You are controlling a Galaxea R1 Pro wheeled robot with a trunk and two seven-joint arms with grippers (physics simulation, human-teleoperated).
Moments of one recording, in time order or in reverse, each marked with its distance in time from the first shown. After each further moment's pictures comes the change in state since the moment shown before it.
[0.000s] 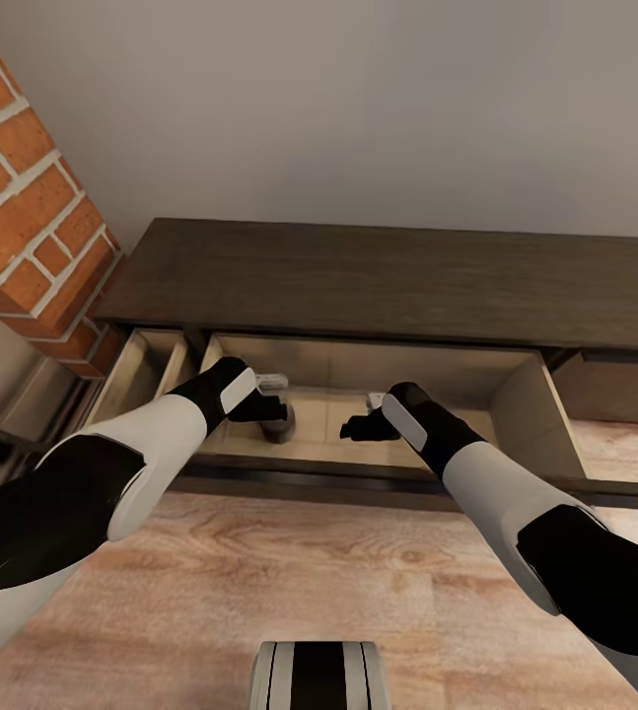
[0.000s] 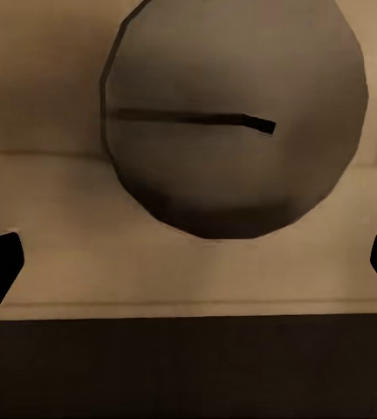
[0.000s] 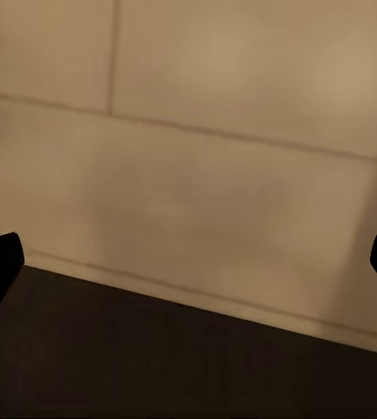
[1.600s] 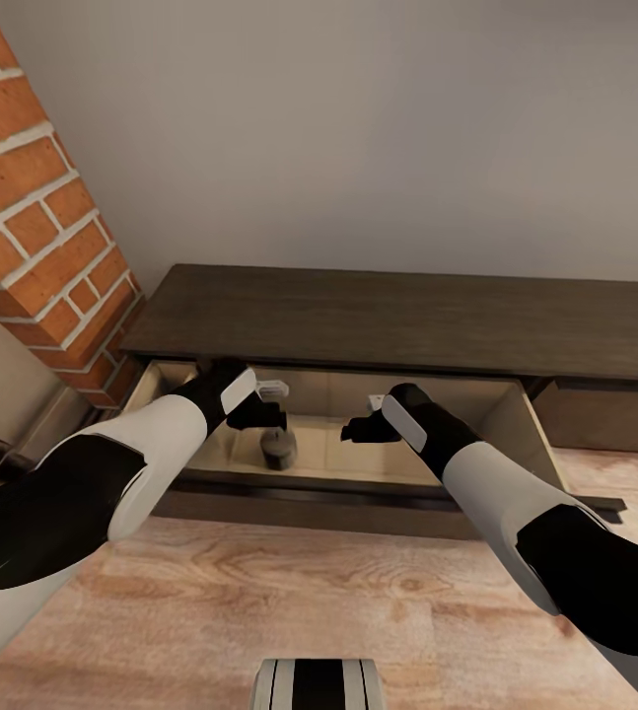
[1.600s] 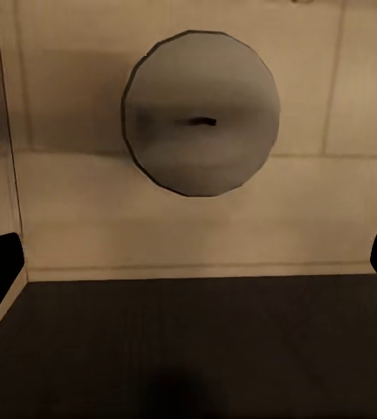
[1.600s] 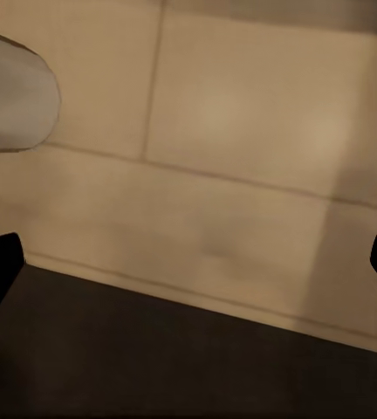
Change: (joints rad) left arm 0.000 -0.002 -0.001 0.003 -0.001 0.087 0.000; right arm 0.000 0.001 0.004 0.009 0.000 0.007 0.000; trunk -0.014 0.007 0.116
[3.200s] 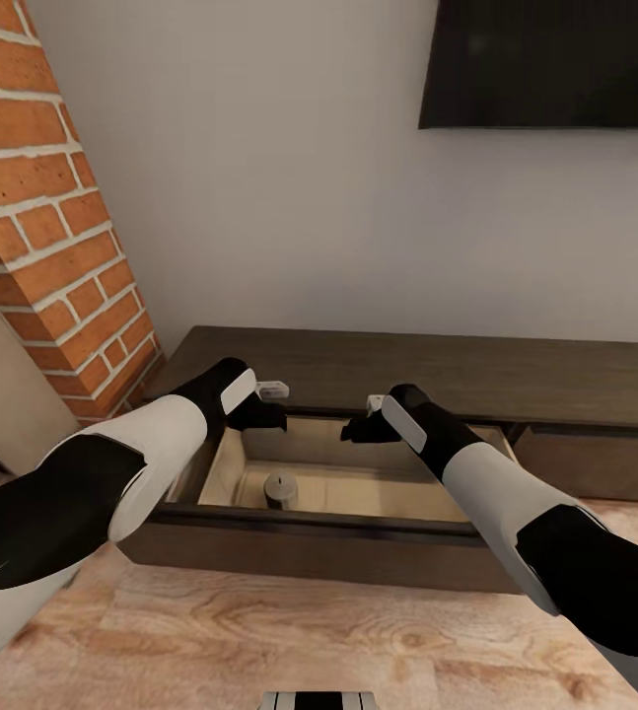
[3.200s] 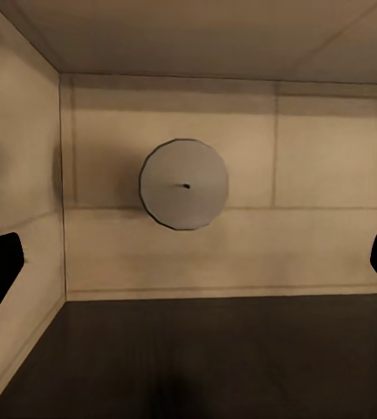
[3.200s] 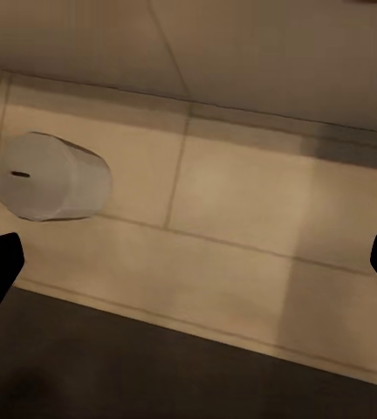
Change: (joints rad) left arm 0.000 0.000 0.001 0.002 0.002 0.005 -0.002; right arm 0.001 0.000 0.002 0.000 0.000 -0.004 0.000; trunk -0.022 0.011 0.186
